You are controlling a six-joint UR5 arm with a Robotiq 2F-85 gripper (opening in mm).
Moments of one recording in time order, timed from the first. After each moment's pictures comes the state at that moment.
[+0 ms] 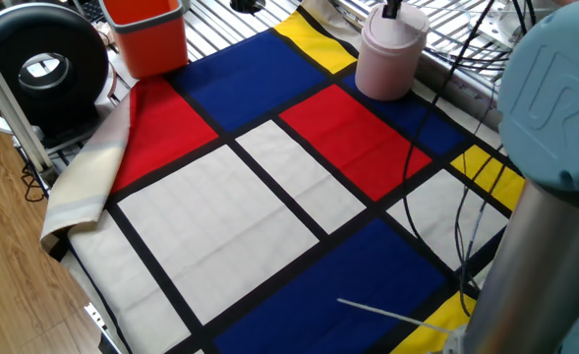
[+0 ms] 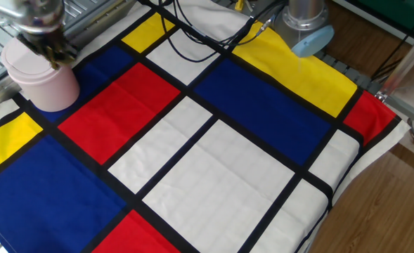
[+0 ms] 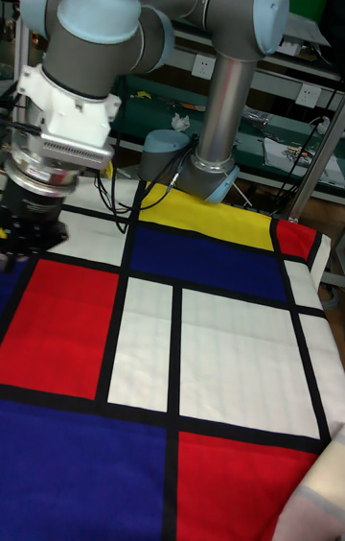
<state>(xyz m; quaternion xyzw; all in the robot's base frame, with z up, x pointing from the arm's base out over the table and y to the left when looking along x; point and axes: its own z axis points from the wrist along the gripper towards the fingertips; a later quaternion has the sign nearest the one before) 0.589 -0.212 0.158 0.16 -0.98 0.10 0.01</state>
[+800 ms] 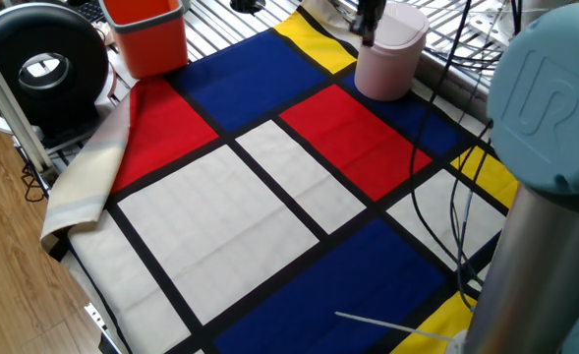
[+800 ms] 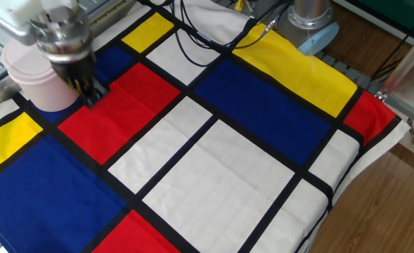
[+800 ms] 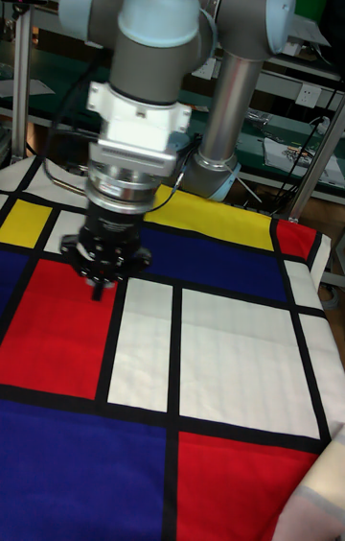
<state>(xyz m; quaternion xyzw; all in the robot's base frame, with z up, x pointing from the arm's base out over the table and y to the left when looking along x) 0.631 -0.065 0.161 0.00 -1.00 -0.01 -0.06</state>
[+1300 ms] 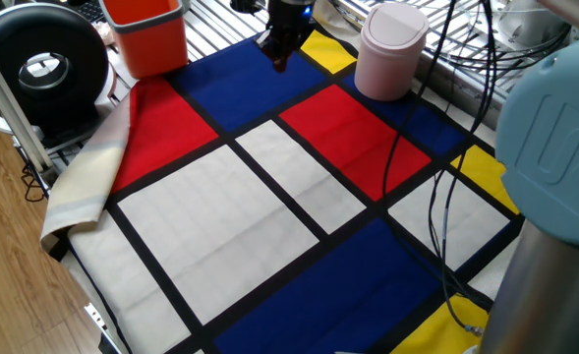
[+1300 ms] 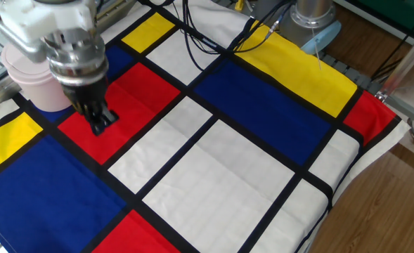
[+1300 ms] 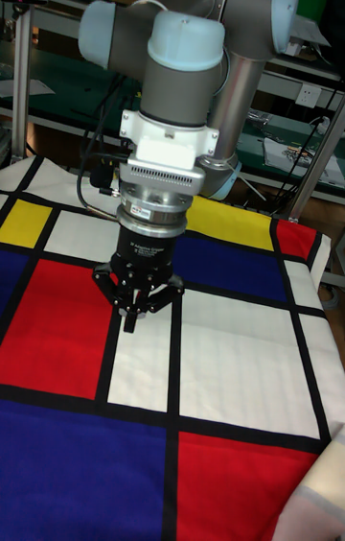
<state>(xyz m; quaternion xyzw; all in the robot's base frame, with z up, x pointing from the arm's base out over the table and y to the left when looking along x) 0.655 -0.037 0.145 -0.02 -1.00 -0.02 -0.09</state>
